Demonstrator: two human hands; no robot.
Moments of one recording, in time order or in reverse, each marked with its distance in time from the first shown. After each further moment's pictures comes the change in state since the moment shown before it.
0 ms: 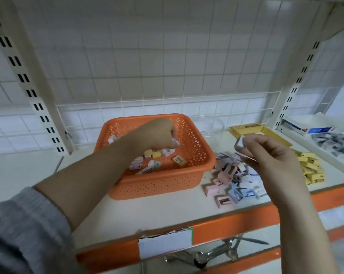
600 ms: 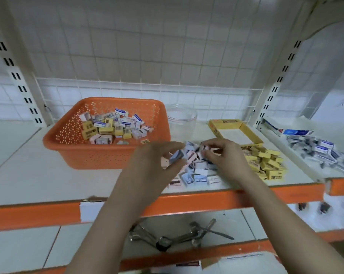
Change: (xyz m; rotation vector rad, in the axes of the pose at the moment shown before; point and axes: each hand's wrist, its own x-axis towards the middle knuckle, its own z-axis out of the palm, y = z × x) left_hand -0.095 0.116 0.095 -0.357 0.552 0.023; right_hand 0.070 0.064 -0.068 -0.773 -0.404 -0.259
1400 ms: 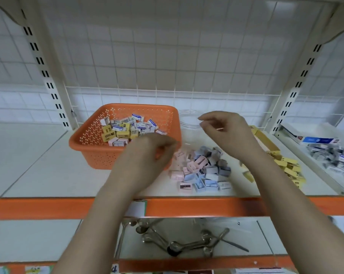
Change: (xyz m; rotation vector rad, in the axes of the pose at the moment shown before) left_hand 0.010 -0.010 -0.023 0.153 0.089 0.033; right_hand 0.022 -0.077 -0.026 0.177 -0.004 -0.235
